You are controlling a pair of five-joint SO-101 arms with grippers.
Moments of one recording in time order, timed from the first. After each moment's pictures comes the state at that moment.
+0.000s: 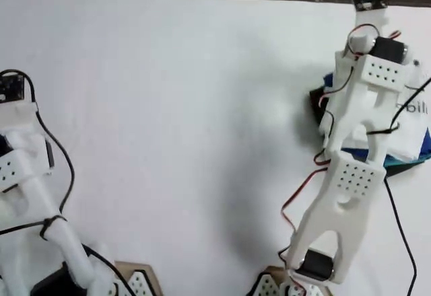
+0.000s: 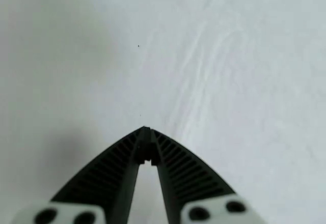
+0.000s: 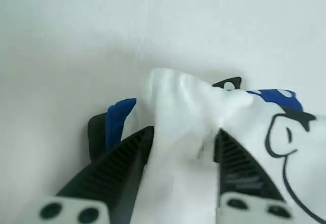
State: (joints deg) left arm -41.7 -29.0 35.6 72.7 -15.5; right arm 15.5 49.6 -68.3 86.9 24.7
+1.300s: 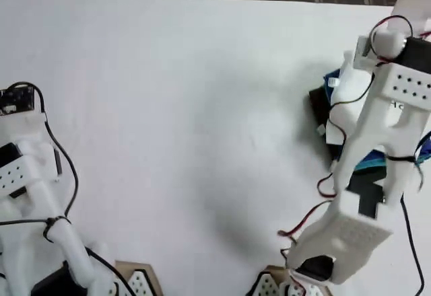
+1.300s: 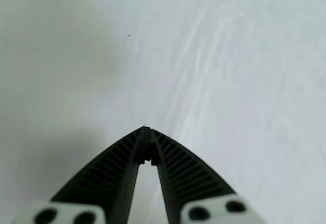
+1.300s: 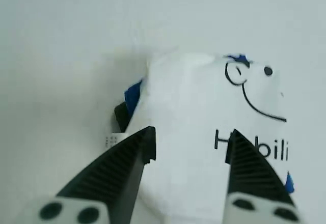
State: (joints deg) left arm -41.7 -29.0 44.4 65.4 -15.6; right arm 17.6 18.1 -43.9 90.6 9.8
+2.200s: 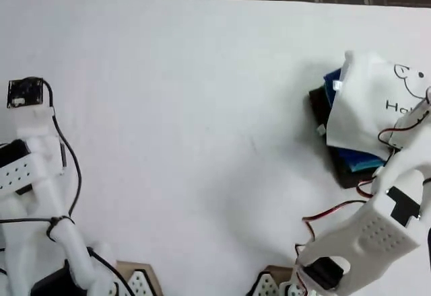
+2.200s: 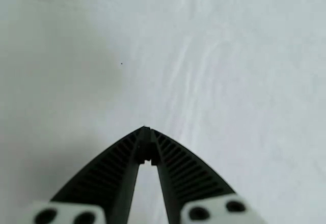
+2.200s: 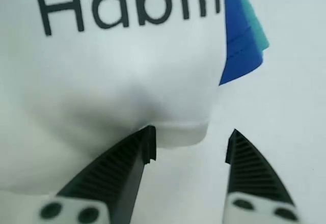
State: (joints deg) left arm -38.3 -29.0 44.7 60.7 -15.7; right arm 37.7 22.2 -18.3 89.4 15.1
